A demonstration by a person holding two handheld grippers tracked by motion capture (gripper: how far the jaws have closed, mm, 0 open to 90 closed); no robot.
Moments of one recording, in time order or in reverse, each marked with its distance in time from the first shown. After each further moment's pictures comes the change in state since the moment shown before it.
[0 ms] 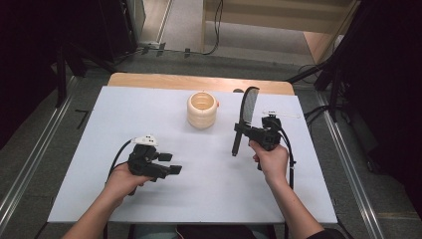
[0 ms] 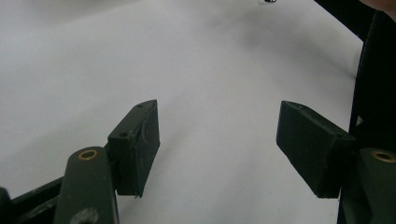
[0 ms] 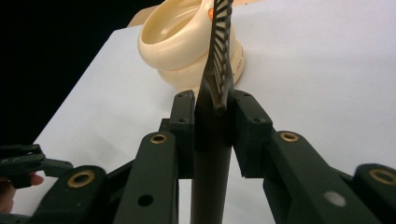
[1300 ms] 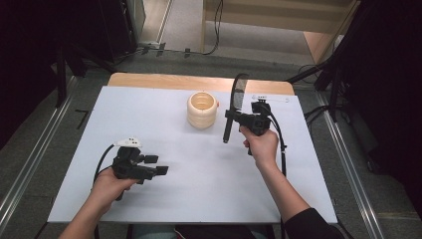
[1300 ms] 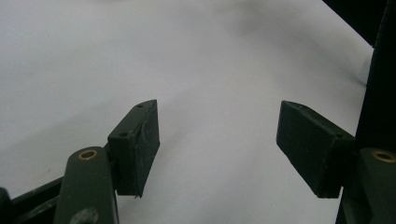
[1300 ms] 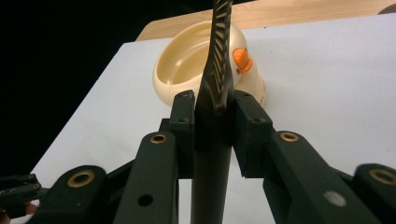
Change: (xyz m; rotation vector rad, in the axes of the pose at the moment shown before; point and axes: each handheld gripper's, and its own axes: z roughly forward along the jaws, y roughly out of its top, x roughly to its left) left arm 0.011 -0.019 -0.027 -0.023 0.059 -0.073; right arm 0.014 0.037 0.028 -0.003 0.033 -0.011
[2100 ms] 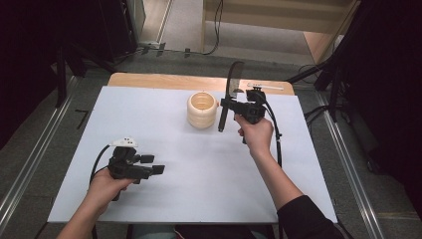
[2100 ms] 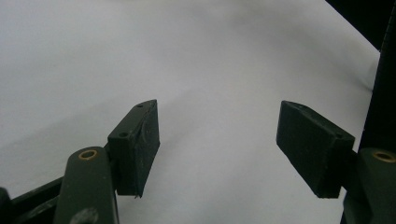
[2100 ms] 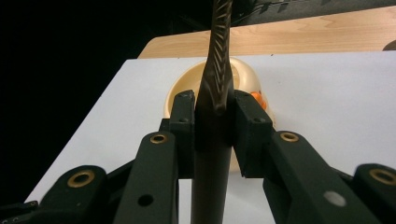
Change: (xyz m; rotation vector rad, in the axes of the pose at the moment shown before) left arm 0.005 -0.003 -0.006 -0.007 0.020 -0.015; right arm 0.015 0.029 0.011 -0.026 -0.011 -0.010
